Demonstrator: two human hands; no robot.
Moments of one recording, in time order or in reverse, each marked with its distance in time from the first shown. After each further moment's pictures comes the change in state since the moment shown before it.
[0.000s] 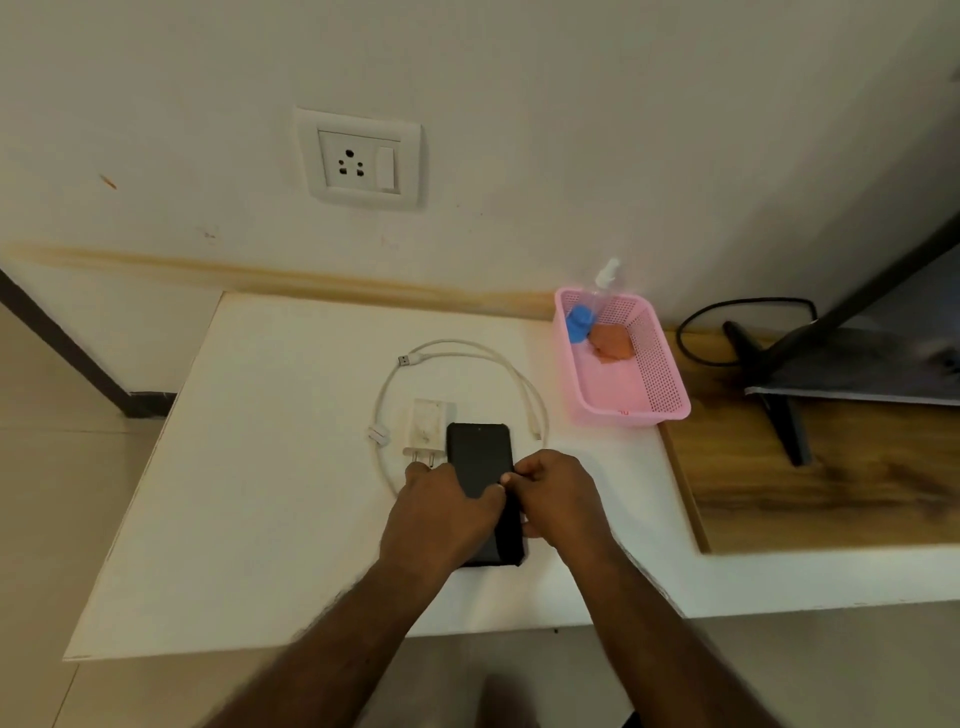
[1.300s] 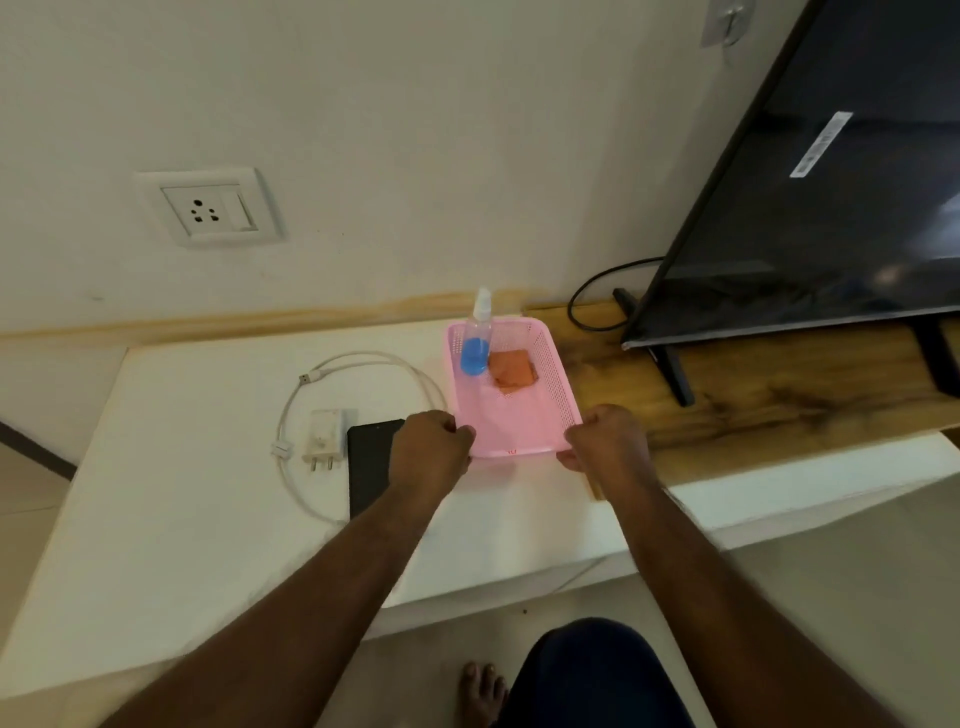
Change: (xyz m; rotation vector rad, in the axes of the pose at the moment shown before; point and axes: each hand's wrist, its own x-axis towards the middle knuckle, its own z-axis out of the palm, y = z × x) left_hand -0.003 0.109 0.053 -0.211 0.001 0.061; right_hand 0.023 0.090 -0.154 0.161 0.243 0.138
